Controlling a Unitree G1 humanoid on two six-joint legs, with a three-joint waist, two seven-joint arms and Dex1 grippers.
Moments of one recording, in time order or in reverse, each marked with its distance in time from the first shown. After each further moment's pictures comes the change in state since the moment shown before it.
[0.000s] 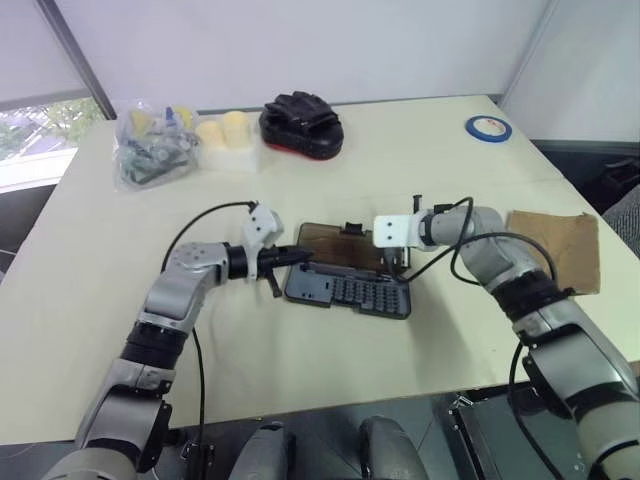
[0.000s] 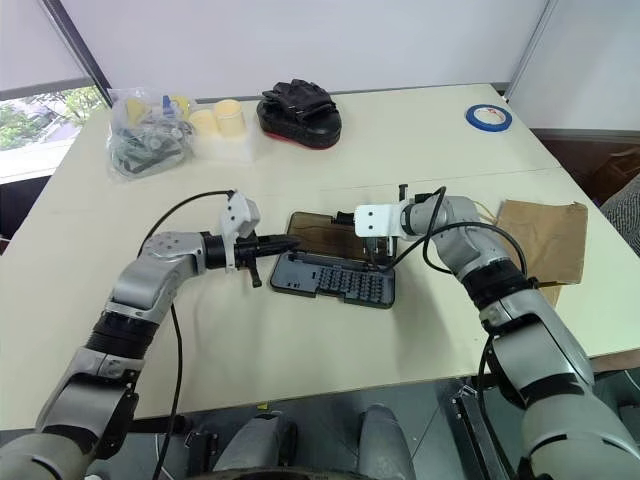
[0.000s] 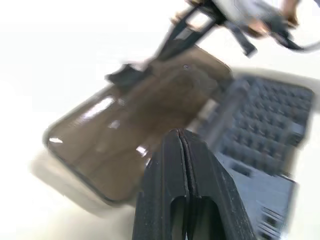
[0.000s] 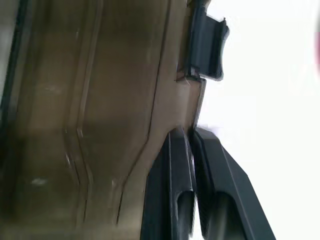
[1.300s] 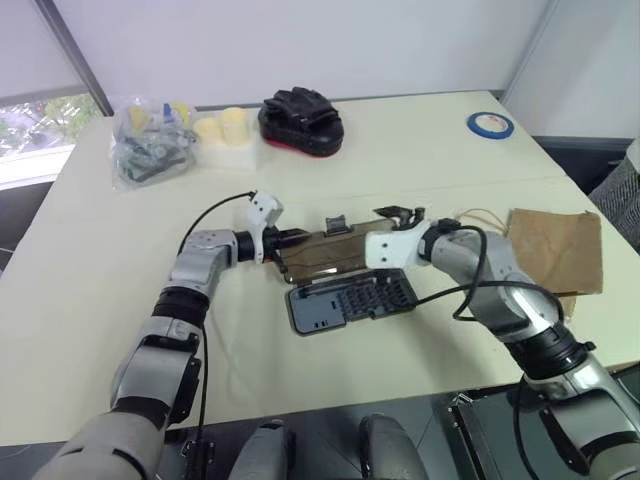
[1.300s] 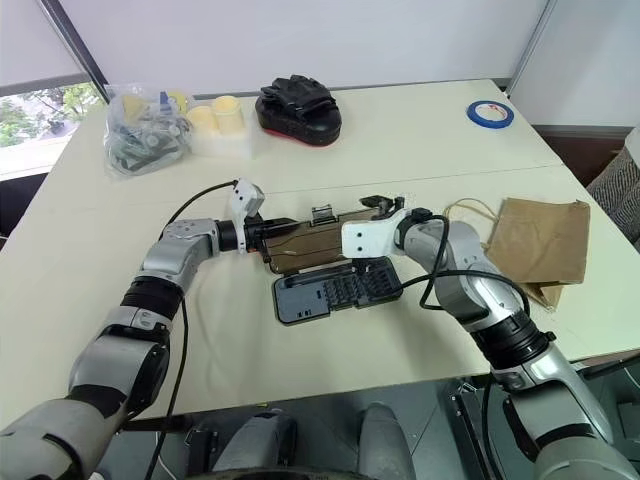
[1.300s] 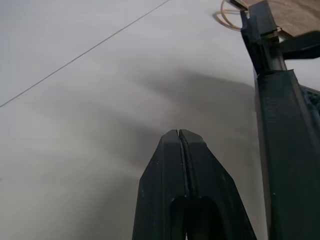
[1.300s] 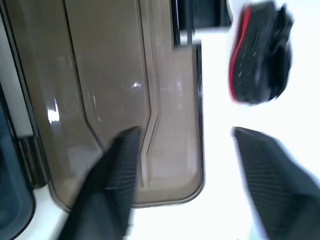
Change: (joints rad) left arm -0.201 -0.109 0.032 0.508 0.090 -0.176 -0.060; right arm 0.219 -0.014 -0.095 -0.495 -0.140 0.228 -0.002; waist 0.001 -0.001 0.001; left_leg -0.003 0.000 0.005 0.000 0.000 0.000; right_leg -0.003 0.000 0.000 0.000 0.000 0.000
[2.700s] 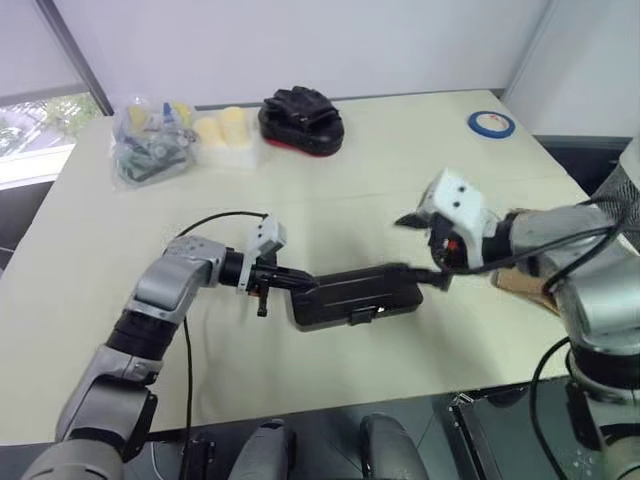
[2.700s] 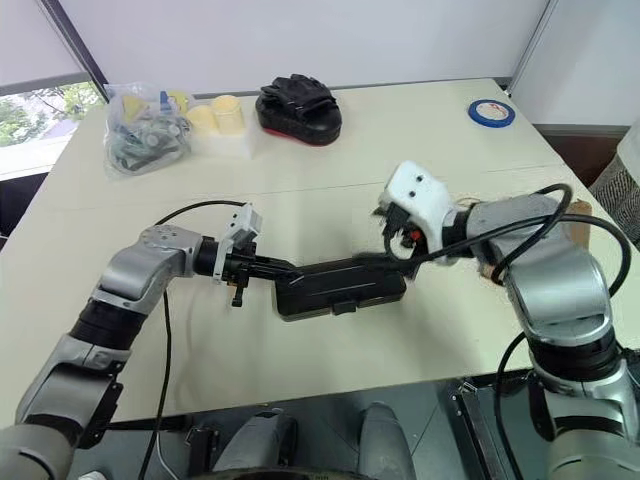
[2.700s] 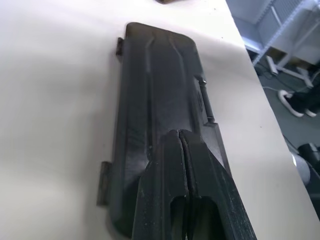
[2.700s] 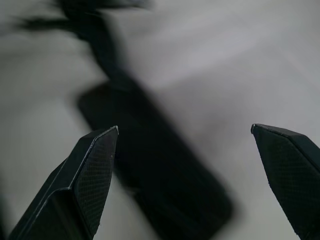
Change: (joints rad) left arm 0.183 0.215 -0.189 -0.559 -0.130 0.361 -0.304; right arm -0.041 -0.051 -0.315 -0.524 0.914 1.110 0.296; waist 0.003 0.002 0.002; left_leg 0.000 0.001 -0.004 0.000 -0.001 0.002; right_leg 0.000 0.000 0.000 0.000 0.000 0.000
